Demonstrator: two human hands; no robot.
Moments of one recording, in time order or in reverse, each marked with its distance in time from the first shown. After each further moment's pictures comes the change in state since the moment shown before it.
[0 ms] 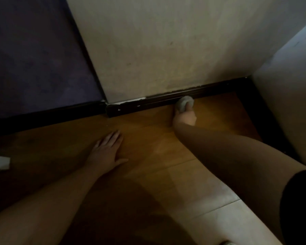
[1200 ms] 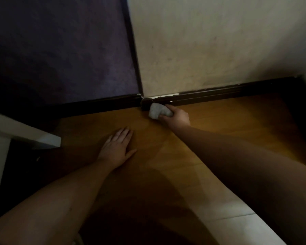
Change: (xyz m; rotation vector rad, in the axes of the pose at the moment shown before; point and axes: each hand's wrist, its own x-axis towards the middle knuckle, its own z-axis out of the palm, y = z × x) left_hand -0.047 -0.048 0.014 -0.026 0.110 -0.155; right_hand -0.070 -0.046 0.062 0.016 -0.502 -0.282
